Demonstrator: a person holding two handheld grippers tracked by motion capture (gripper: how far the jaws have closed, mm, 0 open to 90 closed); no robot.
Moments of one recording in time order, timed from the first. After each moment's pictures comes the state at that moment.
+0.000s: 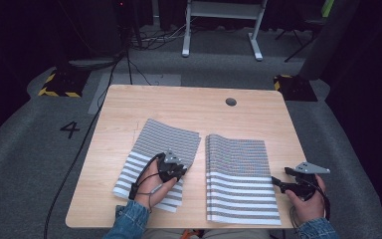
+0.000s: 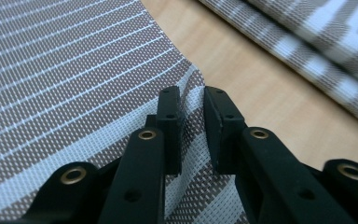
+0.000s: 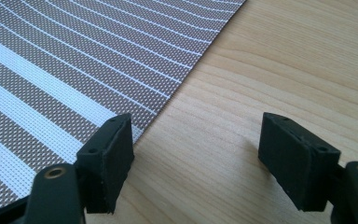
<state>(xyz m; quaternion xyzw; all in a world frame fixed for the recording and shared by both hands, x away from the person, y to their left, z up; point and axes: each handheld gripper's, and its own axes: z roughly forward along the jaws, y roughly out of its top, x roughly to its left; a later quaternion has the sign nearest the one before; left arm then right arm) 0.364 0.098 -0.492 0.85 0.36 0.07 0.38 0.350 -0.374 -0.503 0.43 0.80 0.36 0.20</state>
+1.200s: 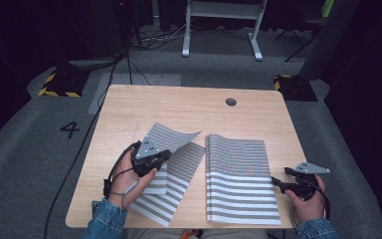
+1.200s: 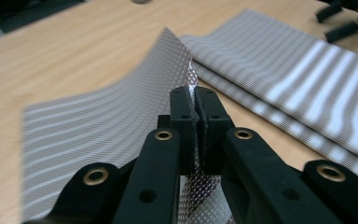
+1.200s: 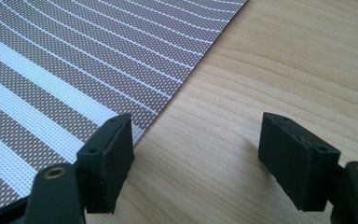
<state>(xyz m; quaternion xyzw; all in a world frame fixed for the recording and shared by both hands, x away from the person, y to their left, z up) 0.347 0.153 -0.400 0.81 0.33 0.17 0.44 0.350 -0.374 -0.503 0.43 0.80 0.36 0.20</state>
